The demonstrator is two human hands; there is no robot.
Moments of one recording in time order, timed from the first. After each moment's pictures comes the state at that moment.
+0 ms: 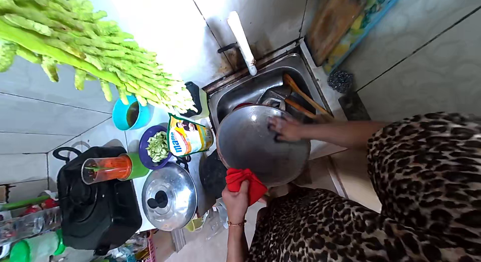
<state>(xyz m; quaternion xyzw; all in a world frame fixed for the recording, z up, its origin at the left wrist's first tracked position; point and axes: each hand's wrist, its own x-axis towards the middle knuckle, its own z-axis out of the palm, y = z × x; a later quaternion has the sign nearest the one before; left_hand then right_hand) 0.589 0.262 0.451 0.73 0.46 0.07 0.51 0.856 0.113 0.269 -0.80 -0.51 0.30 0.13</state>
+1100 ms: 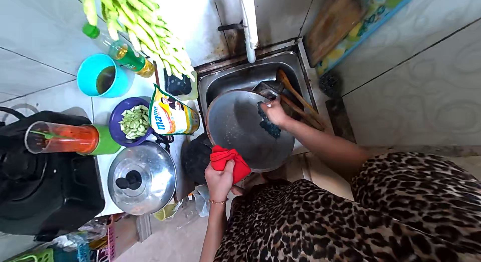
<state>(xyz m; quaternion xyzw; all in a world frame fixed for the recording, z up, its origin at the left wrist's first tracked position) 0.595 0.274 0.441 0.75 0.42 0.12 0.50 0.842 0.159 0.363 -0.79 -0.07 0.32 0.52</state>
